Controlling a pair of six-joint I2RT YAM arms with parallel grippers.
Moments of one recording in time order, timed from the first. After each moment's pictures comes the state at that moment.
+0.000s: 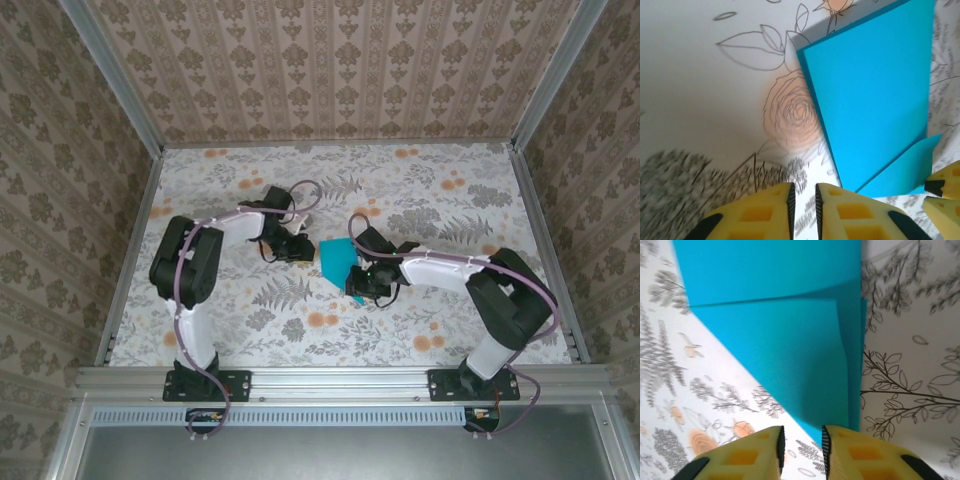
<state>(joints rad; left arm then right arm) -0.45 1.90 1.18 -0.58 0.58 -0.23 0.67 1.61 0.88 -0.43 -0.21 0.74</state>
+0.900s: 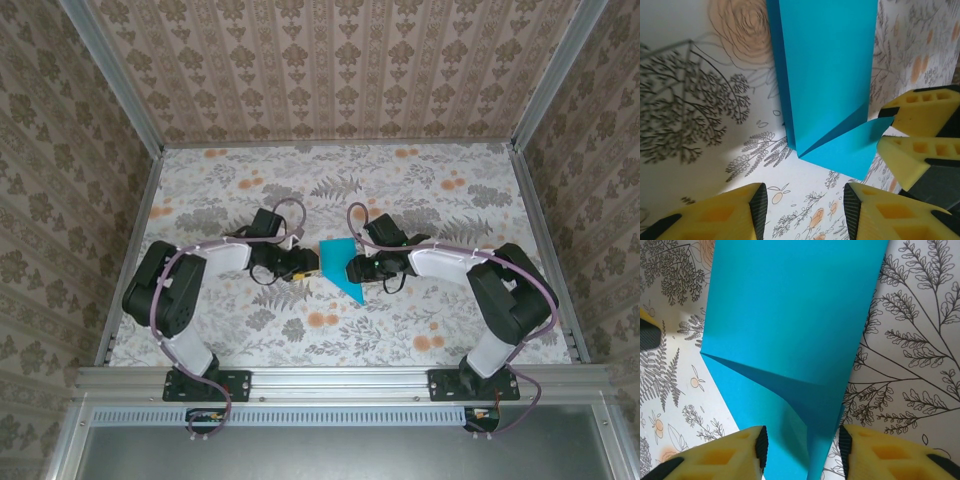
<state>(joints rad) -0.50 1.71 0.84 -0.20 0.70 -0.61 0.55 1.67 0.88 -0.29 -0.27 0.39</state>
